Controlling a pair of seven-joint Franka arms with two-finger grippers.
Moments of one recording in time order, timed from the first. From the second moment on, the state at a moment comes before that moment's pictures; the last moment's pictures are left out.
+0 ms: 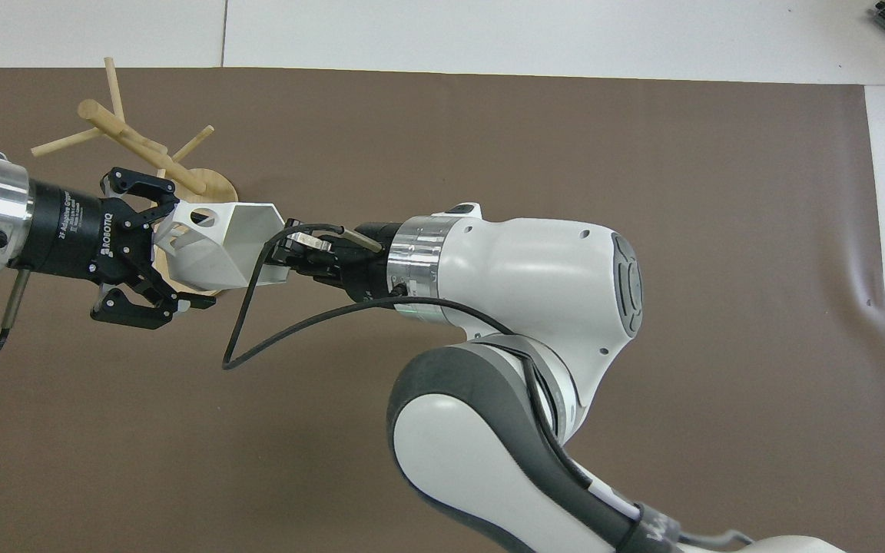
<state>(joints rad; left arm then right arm) -0.05 -0.03 -0.05 -1.78 -0.68 1.68 -1.70 -0.03 0.32 0.82 -1.69 0.81 2.62 0.42</state>
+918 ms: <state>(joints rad) -0.03 -0.03 -0.03 -1.77 -0.68 1.69 -1.73 -0.03 0.32 0.82 -1.69 0.81 2.62 0.42</state>
